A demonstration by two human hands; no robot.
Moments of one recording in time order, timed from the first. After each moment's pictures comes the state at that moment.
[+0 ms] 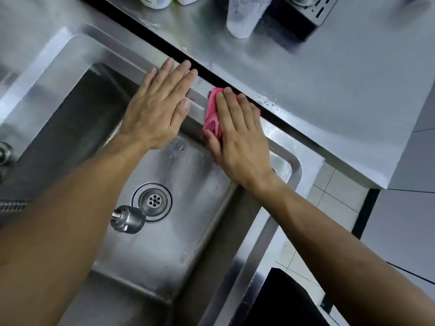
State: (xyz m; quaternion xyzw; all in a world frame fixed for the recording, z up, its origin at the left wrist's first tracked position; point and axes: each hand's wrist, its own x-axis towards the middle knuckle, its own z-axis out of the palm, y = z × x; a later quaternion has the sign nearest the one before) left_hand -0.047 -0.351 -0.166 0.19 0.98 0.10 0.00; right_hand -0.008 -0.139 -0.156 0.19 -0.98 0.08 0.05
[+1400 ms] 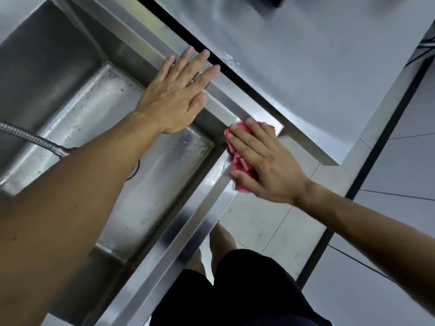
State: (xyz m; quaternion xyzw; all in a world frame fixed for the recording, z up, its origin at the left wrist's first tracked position) left_hand 0.002 -0.237 -0.163 0.16 0.98 0.11 0.07; right_hand 0.063 0.045 -0.117 0.41 -0.90 0.08 -0.13
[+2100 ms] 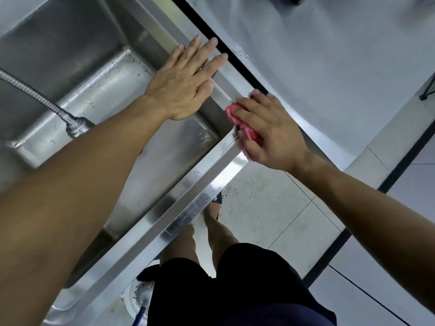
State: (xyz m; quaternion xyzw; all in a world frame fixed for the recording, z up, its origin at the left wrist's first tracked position) left_hand 0.014 -0.224 -0.155 0.12 0.99 0.10 0.07; right_hand 0.014 0.047 -0.136 0.43 -0.89 0.16 -0.03
